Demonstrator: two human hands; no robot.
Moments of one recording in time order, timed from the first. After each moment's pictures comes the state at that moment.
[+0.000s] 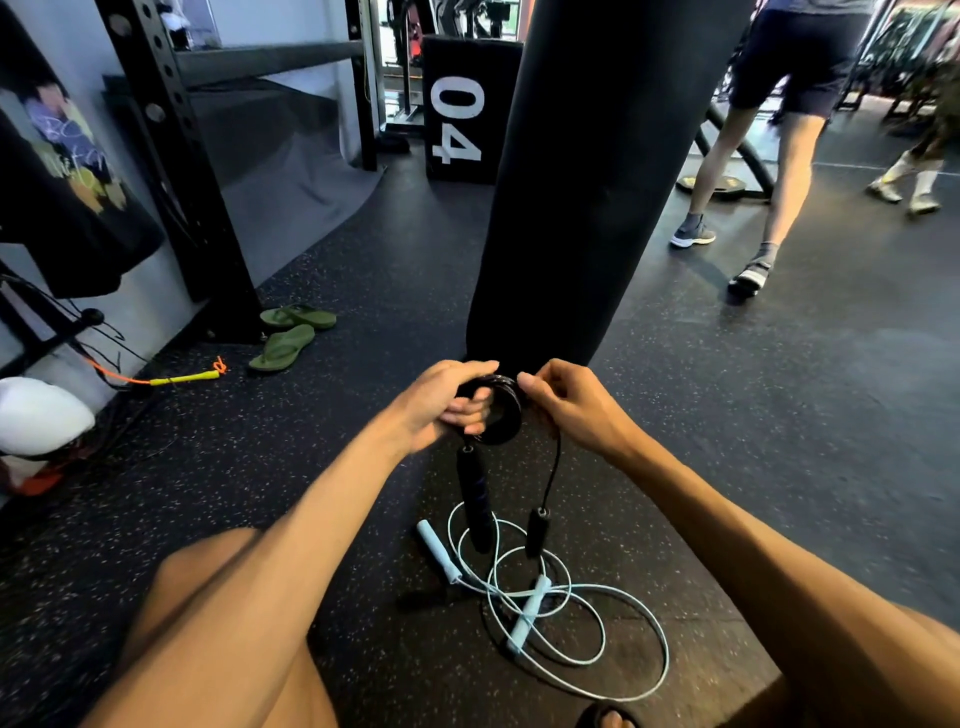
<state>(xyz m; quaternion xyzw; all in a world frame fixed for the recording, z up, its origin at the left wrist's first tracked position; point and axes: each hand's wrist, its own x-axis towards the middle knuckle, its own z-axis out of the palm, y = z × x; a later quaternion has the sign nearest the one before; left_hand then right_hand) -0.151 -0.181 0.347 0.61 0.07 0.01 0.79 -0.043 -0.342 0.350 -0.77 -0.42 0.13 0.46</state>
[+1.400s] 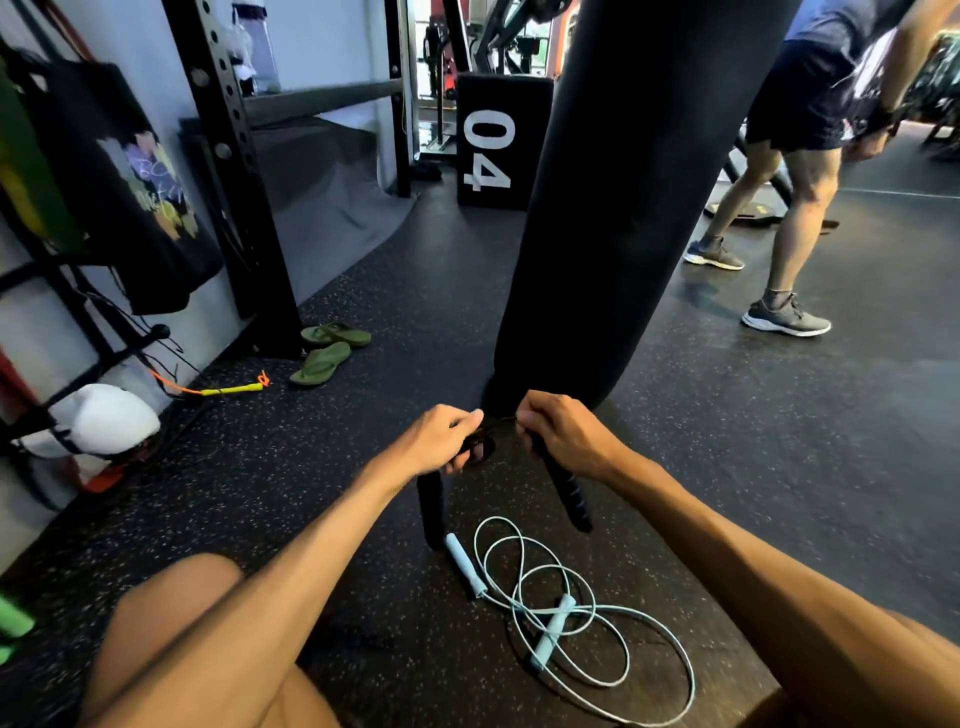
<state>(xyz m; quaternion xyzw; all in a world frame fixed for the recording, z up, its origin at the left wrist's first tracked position) -0.196 -0.157 0.325 0.87 0.18 0.08 0.46 -0.068 -0.318 0.353 -0.76 -0.54 0.10 0.36</state>
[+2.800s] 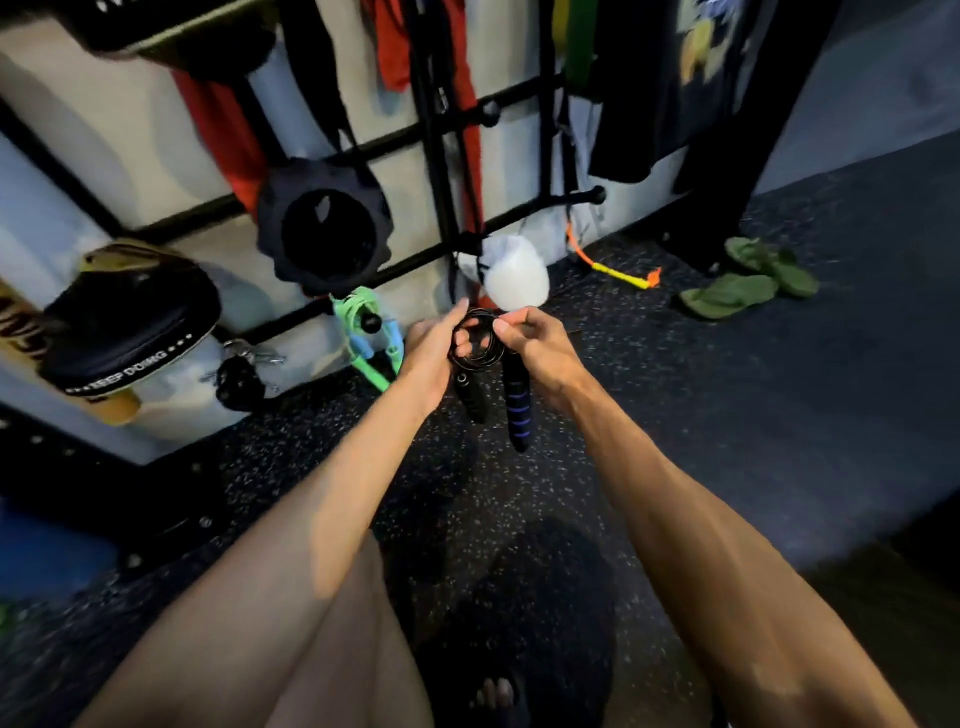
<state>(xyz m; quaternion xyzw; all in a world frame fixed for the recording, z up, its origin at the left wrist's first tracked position) -0.463 0.104 0.262 0.29 0.53 0.55 0.58 -0.319 0.121 0.243 -0.46 -0.48 0.61 0.43</state>
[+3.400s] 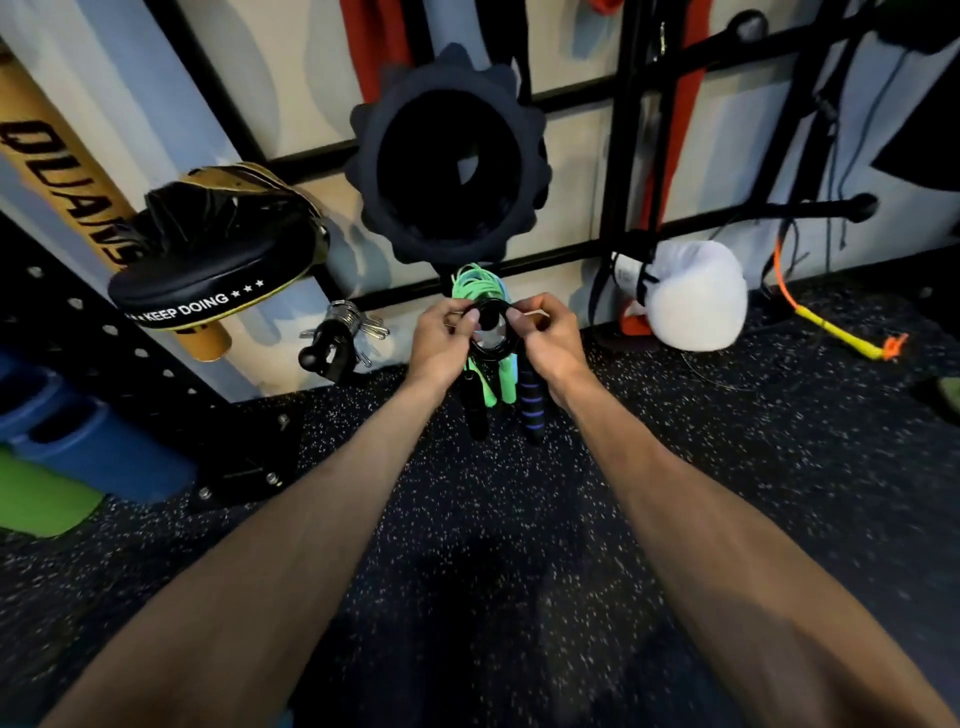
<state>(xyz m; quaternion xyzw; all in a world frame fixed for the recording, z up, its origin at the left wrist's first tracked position) -0.602 0.159 0.174 0.37 0.74 0.52 0.23 -0.482 0.223 0.162 -0.41 -0.55 0.61 0.39</state>
